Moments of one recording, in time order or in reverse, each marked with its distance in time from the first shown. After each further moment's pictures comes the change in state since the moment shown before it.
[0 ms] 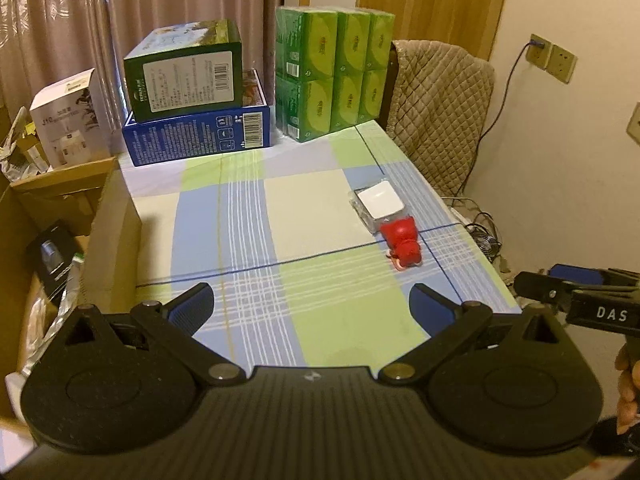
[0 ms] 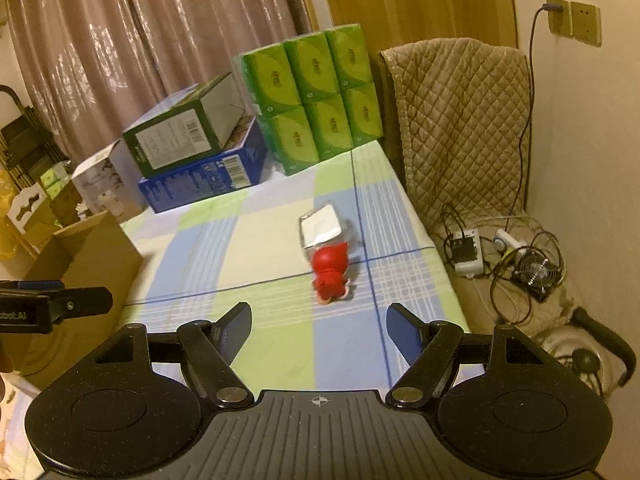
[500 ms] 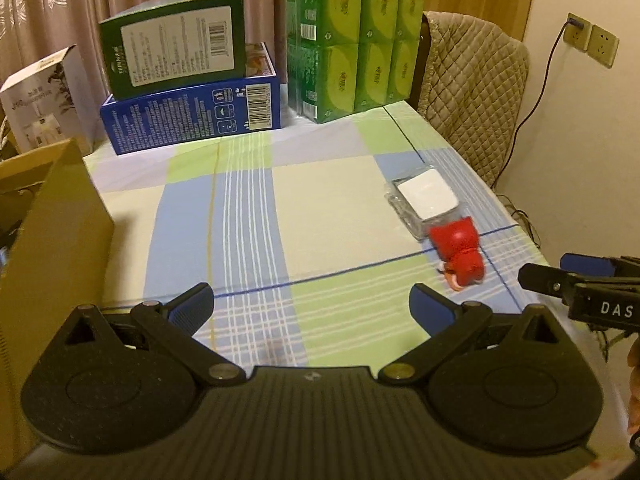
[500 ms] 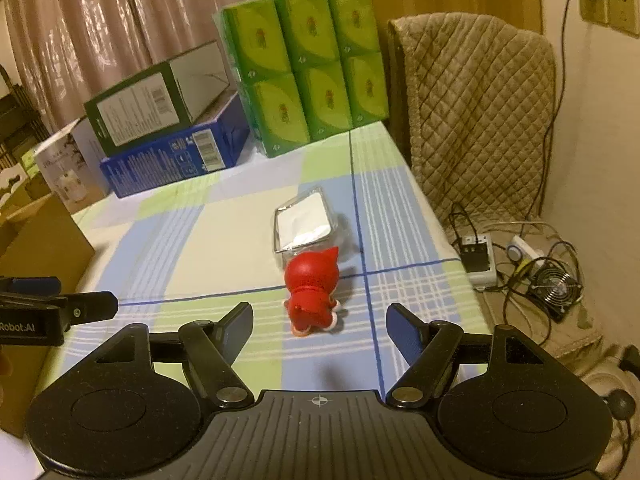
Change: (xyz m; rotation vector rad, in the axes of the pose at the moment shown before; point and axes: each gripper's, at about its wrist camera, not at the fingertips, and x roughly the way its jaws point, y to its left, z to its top) left arm 0.119 0.013 0.000 0.002 0.006 0.041; right arm 0.122 -0.014 0.005 -0.051 0.019 -0.012
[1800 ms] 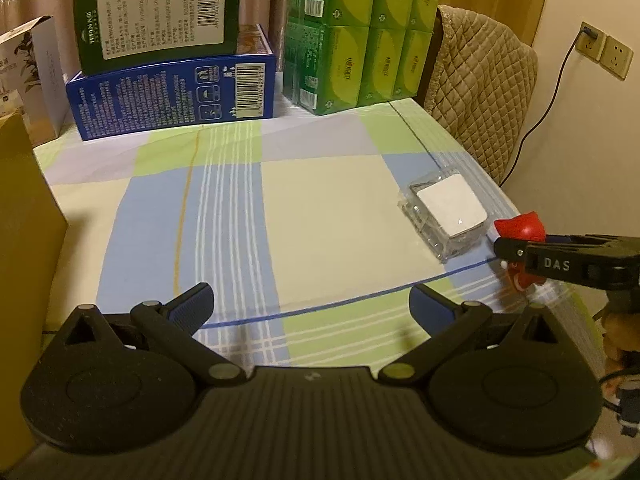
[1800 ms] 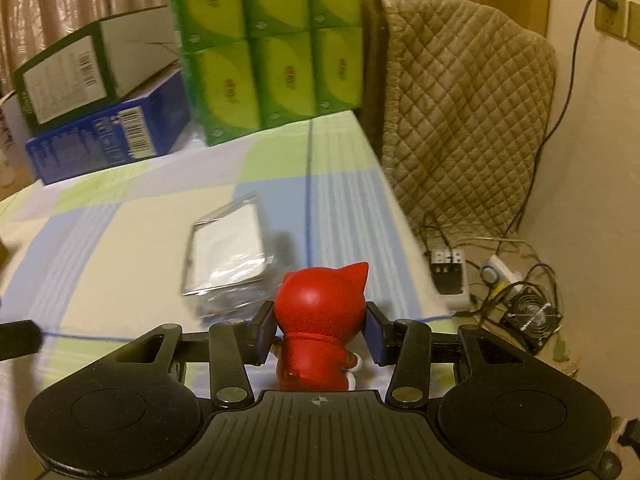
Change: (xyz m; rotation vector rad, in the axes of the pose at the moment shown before) left arm 0.065 0.012 0.009 -0.044 -0.007 -0.063; right arm 0.092 -0.026 0.035 -0.058 0.024 -0.174
